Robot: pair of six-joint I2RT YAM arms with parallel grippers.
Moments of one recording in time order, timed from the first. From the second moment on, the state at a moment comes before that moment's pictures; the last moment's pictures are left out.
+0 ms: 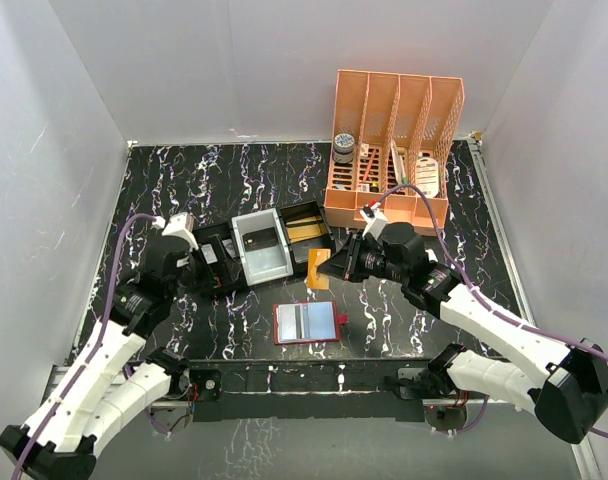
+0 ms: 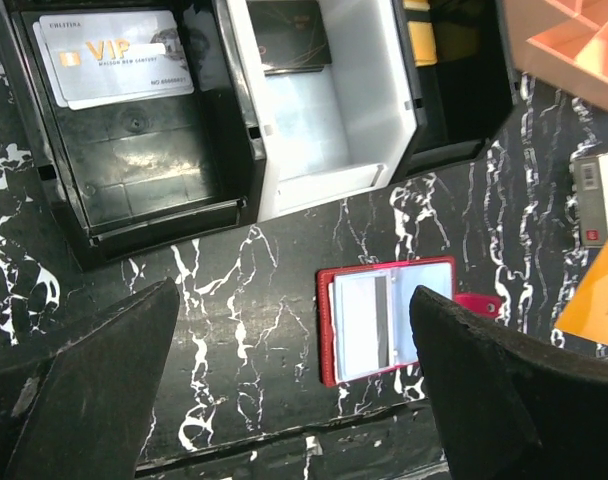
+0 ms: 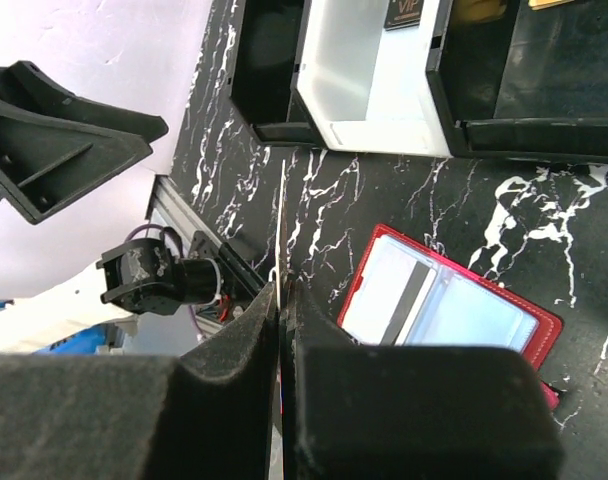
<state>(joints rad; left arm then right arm) -0.47 0.69 0.77 -0.73 -0.09 -0.62 0.66 1.00 0.68 -0.05 -0.34 0.82</state>
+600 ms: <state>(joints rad) -0.47 0.67 0.70 -0.65 -0.14 -0.60 0.66 1.13 0.90 -0.18 -0.10 0.56</state>
